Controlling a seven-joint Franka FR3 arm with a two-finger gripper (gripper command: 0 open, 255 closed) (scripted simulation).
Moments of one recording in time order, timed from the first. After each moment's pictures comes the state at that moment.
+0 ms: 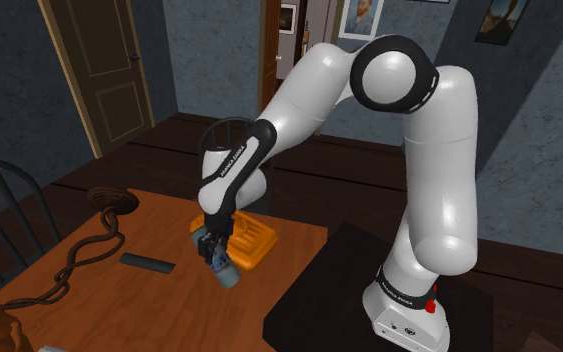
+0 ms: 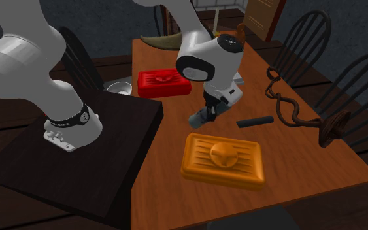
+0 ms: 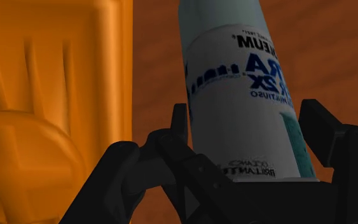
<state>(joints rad) 0.23 0.37 0.13 -2.29 0.31 2.62 -0.15</state>
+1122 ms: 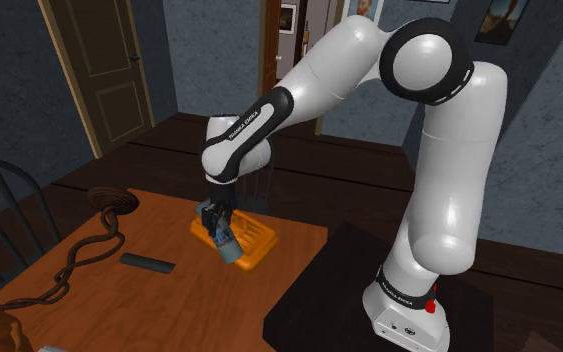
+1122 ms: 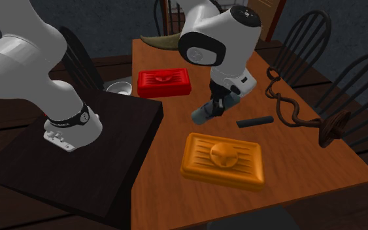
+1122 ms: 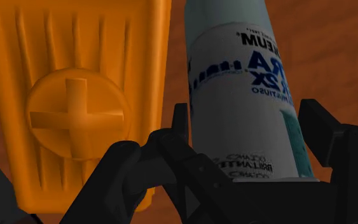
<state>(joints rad) 0.19 0.21 0.08 -2.26 0.28 2.43 -0.17</state>
